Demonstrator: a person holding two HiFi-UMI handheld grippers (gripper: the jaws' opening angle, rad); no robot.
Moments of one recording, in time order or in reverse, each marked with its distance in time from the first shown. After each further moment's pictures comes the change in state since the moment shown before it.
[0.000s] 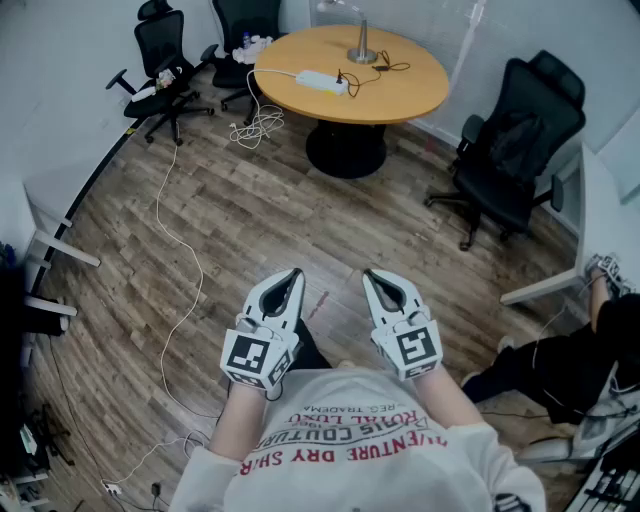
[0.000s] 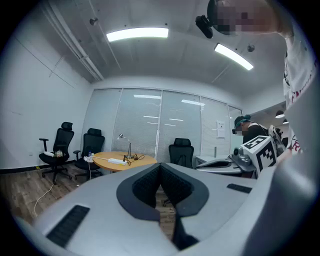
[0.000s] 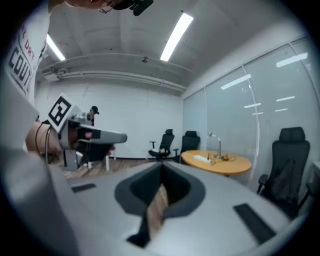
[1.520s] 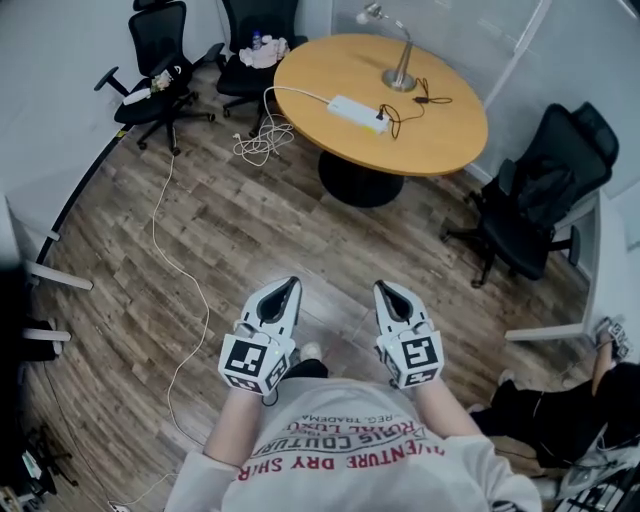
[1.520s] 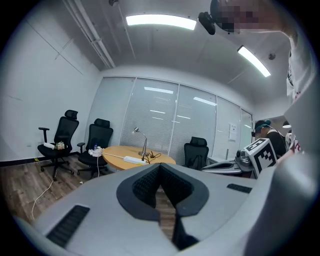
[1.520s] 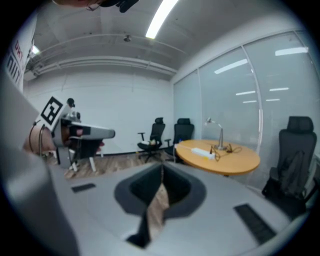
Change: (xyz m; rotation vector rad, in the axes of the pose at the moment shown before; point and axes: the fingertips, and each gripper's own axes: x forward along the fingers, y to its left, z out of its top) left arm 0.119 0.260 0.001 -0.089 0.058 0.008; right arm 0.261 -0.054 0.002 0.102 0.139 -0.111
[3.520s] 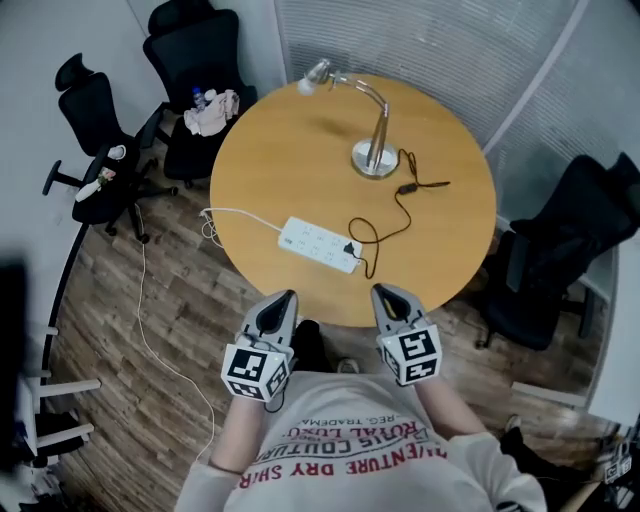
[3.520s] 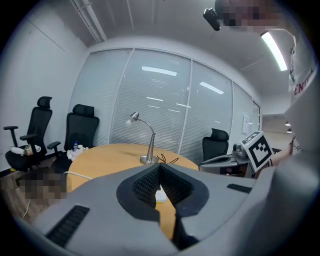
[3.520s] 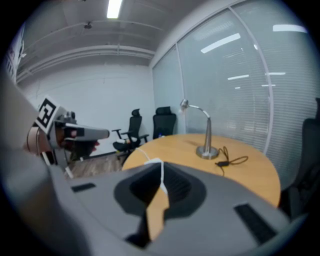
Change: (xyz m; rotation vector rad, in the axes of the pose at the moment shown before) left arm 0.476 0.173 0.054 0.009 0.146 -0.066; right arm 0.356 -0.350 0.072 0.105 0.129 -0.067
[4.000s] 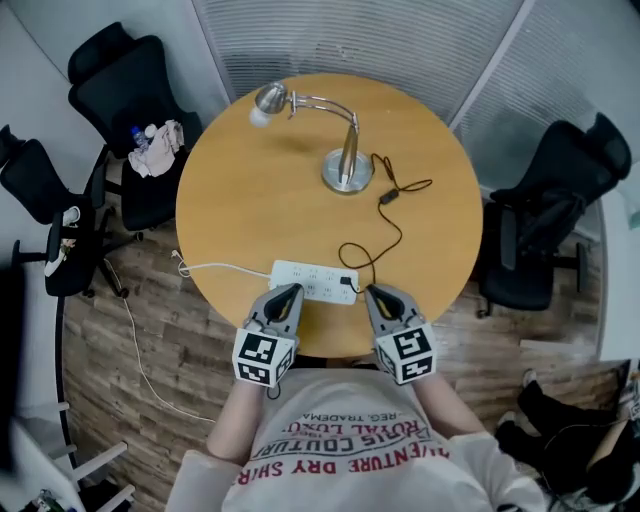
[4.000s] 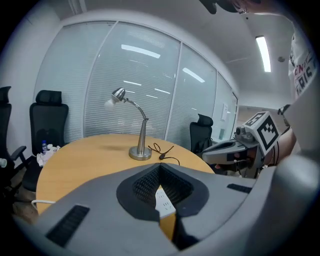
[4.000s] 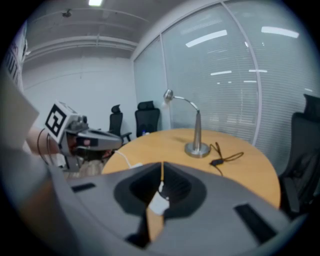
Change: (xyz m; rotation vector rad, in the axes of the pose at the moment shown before) left arm 0.137 0.060 -0.010 0.099 0.180 -0.278; right arm 0.081 -0.036 0.017 0.104 0.073 -0.172
